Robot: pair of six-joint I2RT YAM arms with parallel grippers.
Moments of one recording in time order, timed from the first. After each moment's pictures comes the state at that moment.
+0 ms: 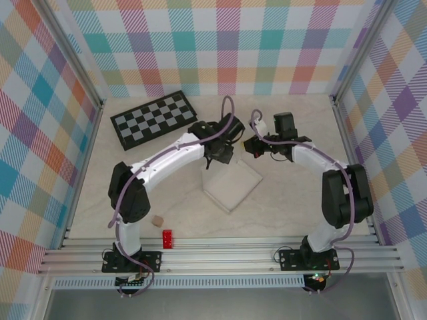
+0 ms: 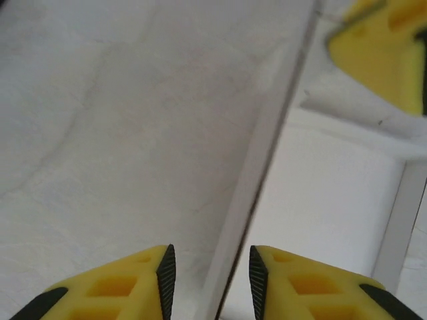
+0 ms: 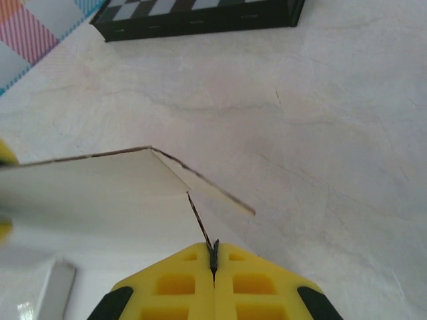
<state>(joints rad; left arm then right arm) -0.81 1.91 1.83 -1.04 -0.26 -0.33 0.28 1.65 1.08 -0.19 -0.67 -0.13</state>
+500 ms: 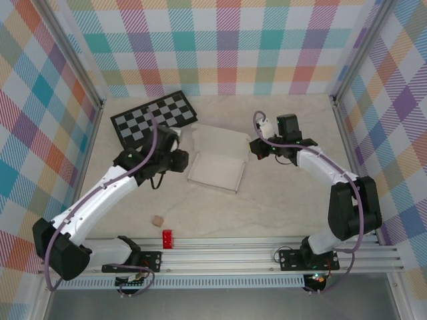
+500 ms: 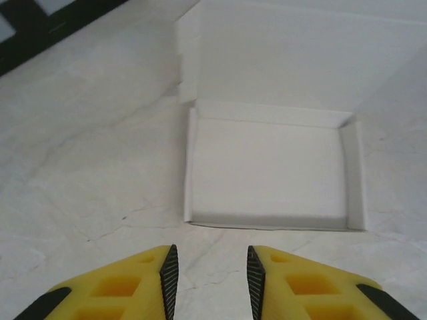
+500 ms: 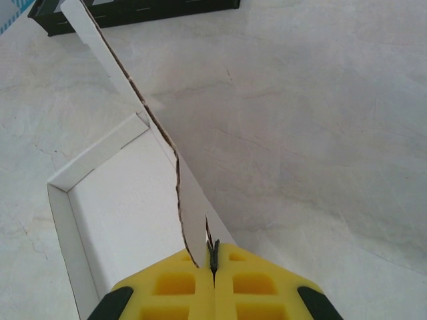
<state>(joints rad) -0.53 1.23 1.14 -0.77 -0.06 -0.35 0.28 1.54 1.05 -0.29 -0.50 -0.08</state>
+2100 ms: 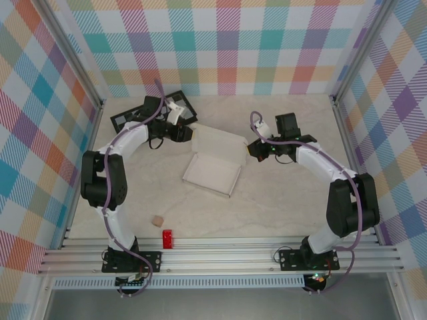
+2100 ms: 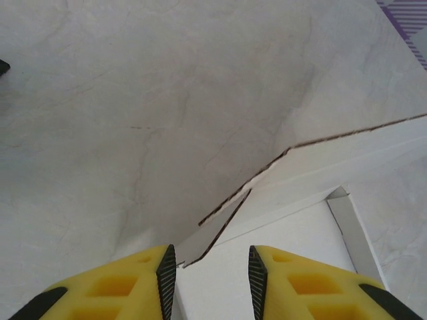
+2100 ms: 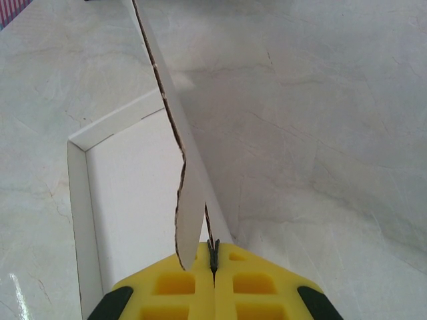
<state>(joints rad) -0.18 1.90 1.52 -0.55 0.67 0.16 0.28 1.57 1.11 -0.40 -0.59 -0.21</state>
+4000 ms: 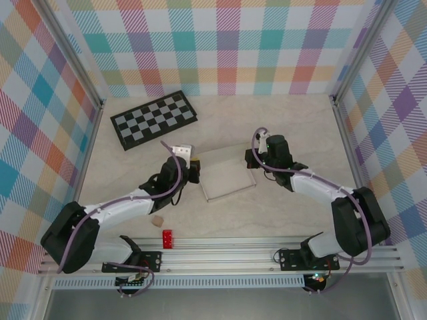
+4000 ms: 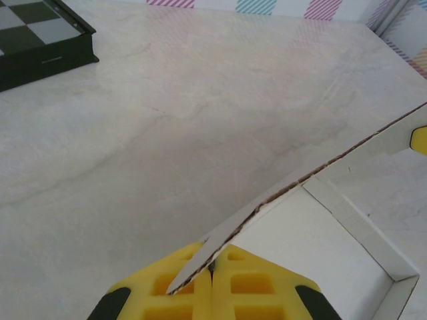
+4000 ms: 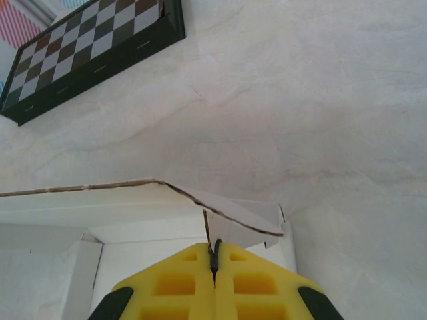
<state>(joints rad) -0.71 1.27 0.58 0.25 -0.22 -0.39 0.46 1.40 0.73 0.11 -0.18 0.38</state>
